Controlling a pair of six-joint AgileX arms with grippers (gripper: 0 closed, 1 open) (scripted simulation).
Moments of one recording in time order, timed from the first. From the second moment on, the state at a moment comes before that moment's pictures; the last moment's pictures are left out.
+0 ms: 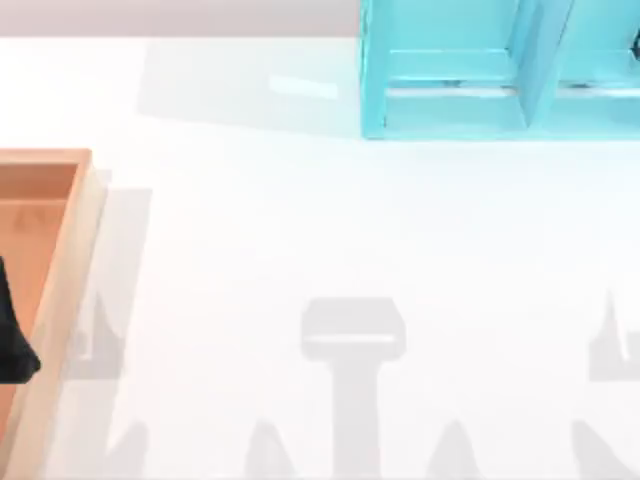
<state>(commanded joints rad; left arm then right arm) 0.00 0.00 0.00 0.00 0.00 0.00 0.00 0.00 0.00 0.00 0.00 0.00</state>
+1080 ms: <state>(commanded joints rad) 0.20 1.13 0.90 -0.97 0.00 0.21 0.00 0.00 0.00 0.00 0.00 0.00</state>
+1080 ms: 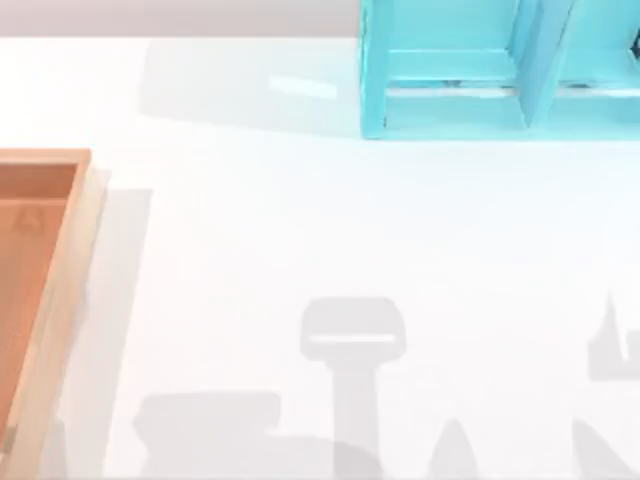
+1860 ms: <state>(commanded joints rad) 0.27 1.51 1.25 -1.31 0.00 0.29 0.00 0.00 0.00 0.00 0.00 0.00</state>
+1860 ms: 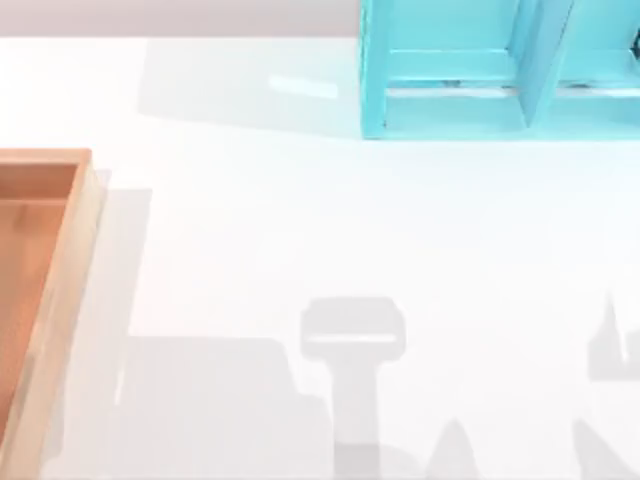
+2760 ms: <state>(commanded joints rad) 0.28 1.61 0.93 -0.90 0.00 0.30 0.00 0.00 0.00 0.00 0.00 0.00</state>
